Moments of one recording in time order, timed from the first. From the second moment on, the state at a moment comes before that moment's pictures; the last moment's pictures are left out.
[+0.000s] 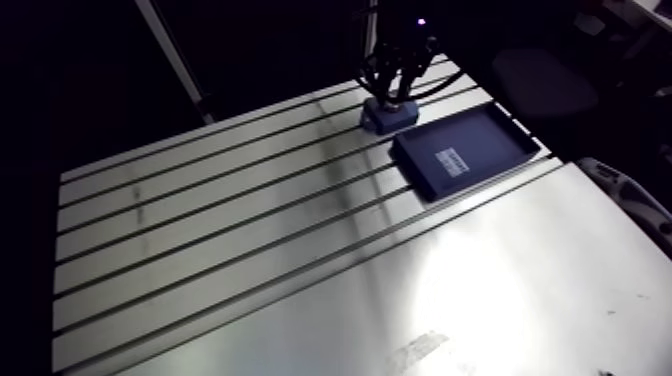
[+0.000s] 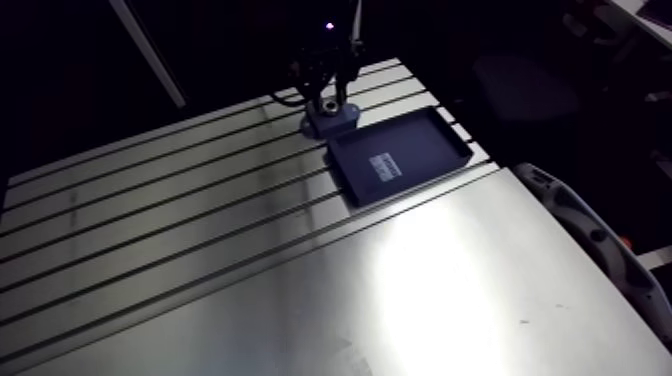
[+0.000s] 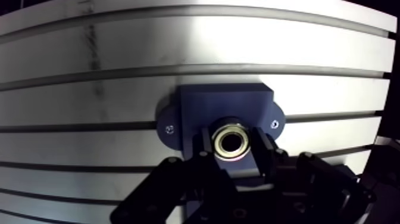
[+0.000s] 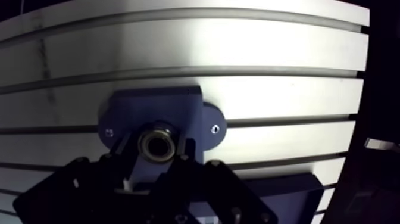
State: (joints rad) arm -0.45 -1.01 1.64 -2.20 -1.63 -2.01
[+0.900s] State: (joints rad) arm -0.46 -1.00 1.64 -2.20 -1.64 -2.01
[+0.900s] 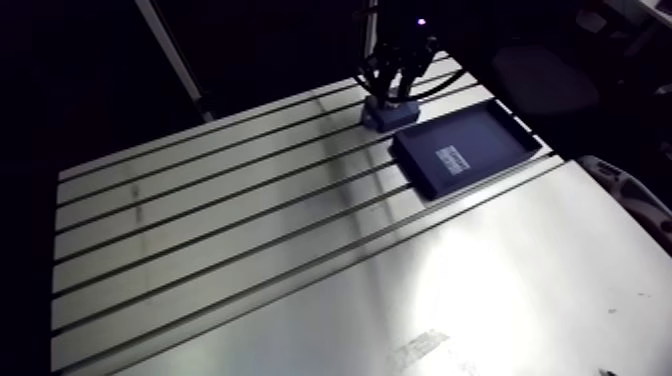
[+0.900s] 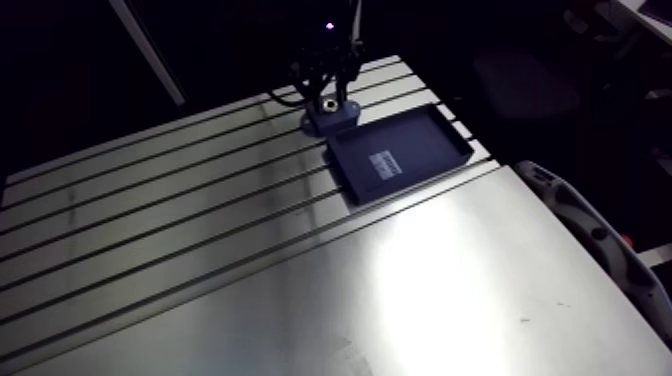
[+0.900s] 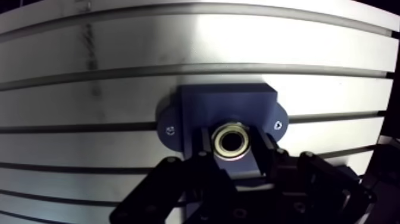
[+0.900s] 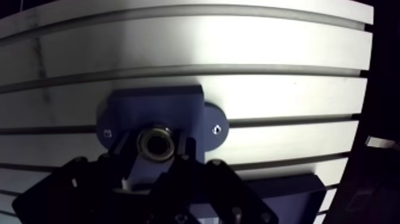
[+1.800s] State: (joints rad) arm -0.47 -1.08 1.58 -2.08 -1.63 -2.01
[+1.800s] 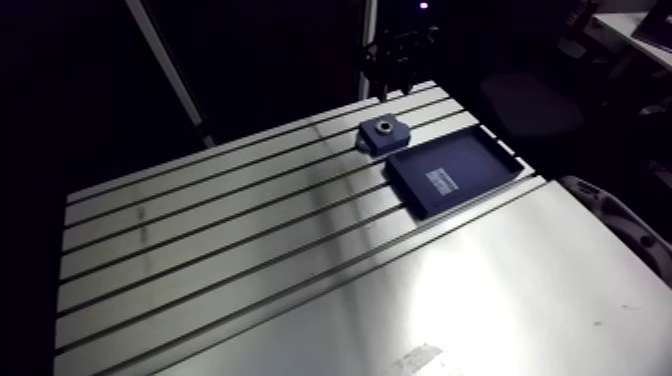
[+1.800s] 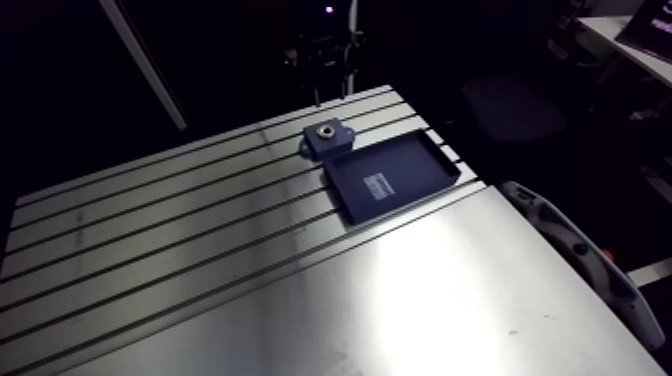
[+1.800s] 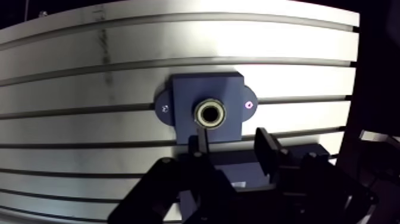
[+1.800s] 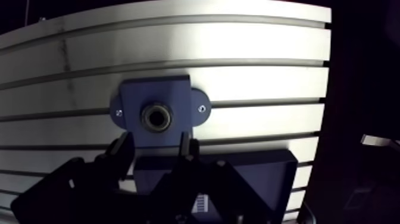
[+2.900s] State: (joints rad) arm -0.47 -1.00 1.57 -2.04 -1.62 -2.01
